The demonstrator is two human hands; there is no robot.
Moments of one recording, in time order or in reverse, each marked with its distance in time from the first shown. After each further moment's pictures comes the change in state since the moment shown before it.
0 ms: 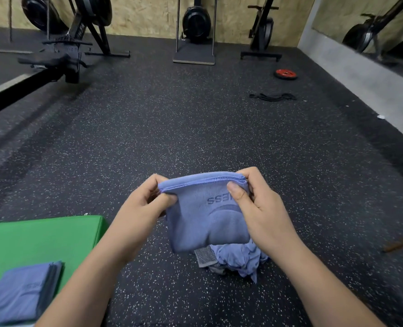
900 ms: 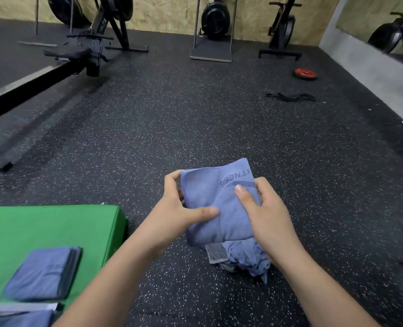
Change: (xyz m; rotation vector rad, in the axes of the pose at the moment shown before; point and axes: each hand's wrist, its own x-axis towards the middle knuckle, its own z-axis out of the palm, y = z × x) left_hand -0.006 -0.017 0.004 -0.085 -0.004 -0.202; right_hand 0.002 0.003 0.044 0.103 0.079 0.210
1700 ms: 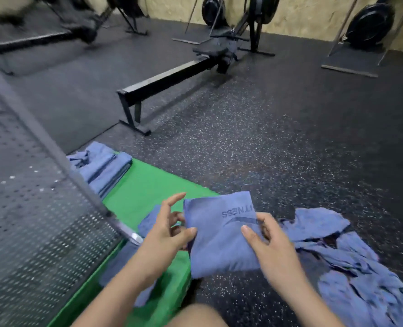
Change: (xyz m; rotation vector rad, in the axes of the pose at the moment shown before) left_hand -0.155 -0.062 -0.217 -0.015 0.566 0.069; right_hand -0.043 -0.007 0.231 0.091 -0.593 -0.089
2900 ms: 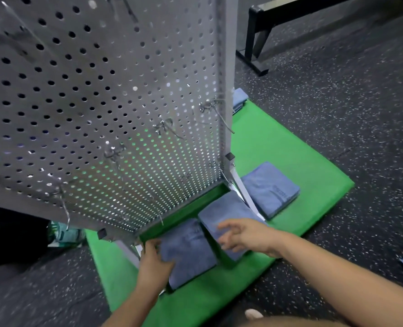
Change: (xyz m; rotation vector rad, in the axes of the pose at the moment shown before) left_hand -0.174 -0.251 -0.215 0.381 0.795 -0.749; right_hand 0.041 0.089 0.325 -0.180 -1.247 0.471
